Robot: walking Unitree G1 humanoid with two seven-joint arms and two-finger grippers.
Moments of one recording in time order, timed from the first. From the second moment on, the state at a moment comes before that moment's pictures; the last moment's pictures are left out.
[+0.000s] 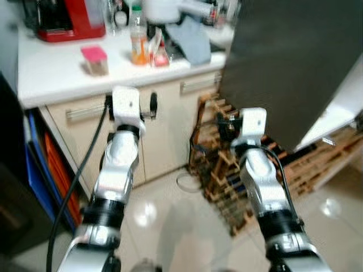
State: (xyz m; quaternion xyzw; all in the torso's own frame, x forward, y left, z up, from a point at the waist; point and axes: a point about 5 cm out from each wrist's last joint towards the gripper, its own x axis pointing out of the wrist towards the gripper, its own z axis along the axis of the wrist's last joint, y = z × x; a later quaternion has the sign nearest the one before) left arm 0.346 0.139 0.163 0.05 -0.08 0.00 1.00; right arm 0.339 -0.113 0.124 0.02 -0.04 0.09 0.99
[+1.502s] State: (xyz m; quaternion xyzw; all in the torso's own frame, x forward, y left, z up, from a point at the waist) left arm 0.343 0.138 0.159 0.06 -0.07 0.01 1.00; right arm 0.340 -0.117 0.127 0.01 -0.05 0.07 1.00
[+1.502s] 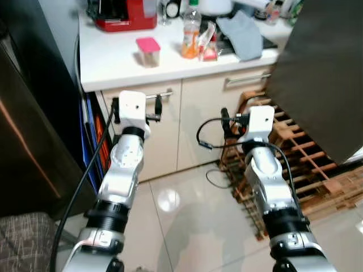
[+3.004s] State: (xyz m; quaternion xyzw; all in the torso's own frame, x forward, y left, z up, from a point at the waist) left arm 0.325 0.126 0.190 0.08 -0.13 -0.03 0.99; right arm 0.342 -0.145 0.160 0.03 -0.11 0.01 0.99
